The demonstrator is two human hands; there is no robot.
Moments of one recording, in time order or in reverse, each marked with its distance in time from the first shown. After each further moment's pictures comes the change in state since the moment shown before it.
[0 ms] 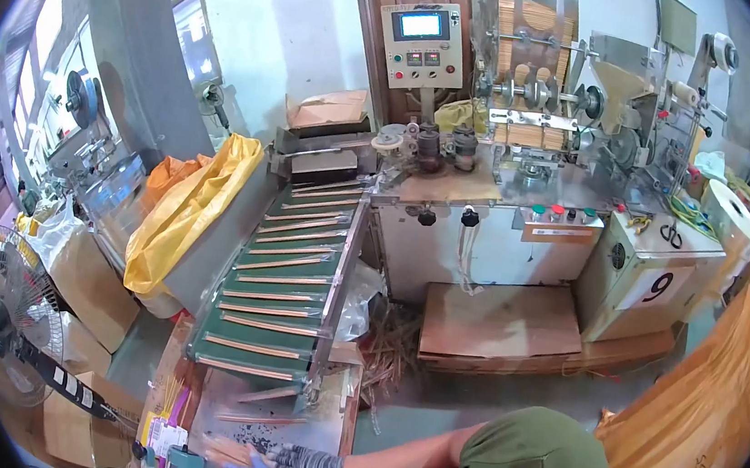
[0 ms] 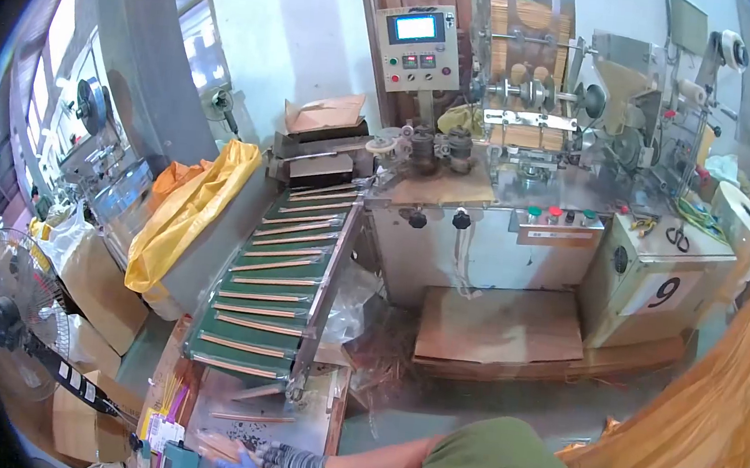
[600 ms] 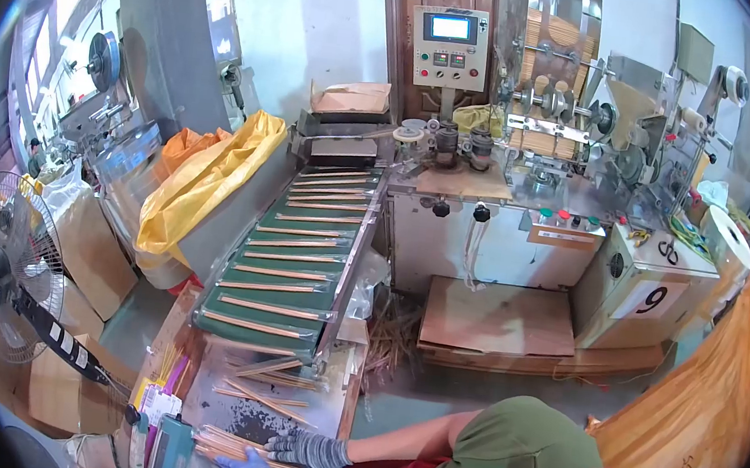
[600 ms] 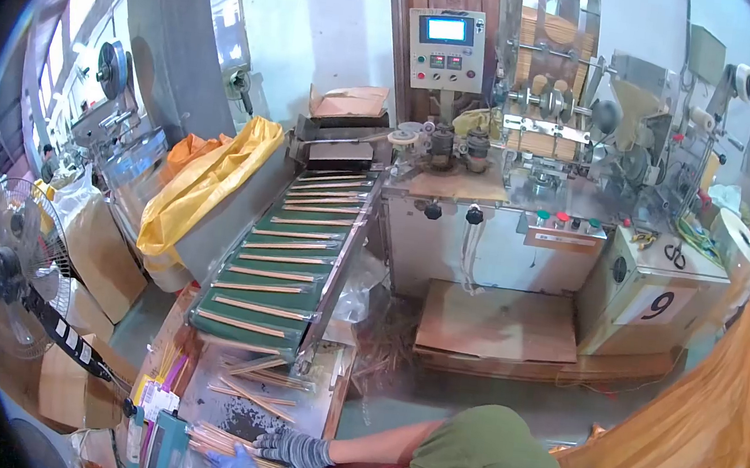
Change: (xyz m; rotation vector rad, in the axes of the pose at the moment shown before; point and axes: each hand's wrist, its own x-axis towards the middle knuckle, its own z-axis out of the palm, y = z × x) left_hand -0.007 -0.050 -0.015 0.126 0.045 -0.084; right_hand -0.007 -0.021 -0.008 0.151 -0.015 -0.045
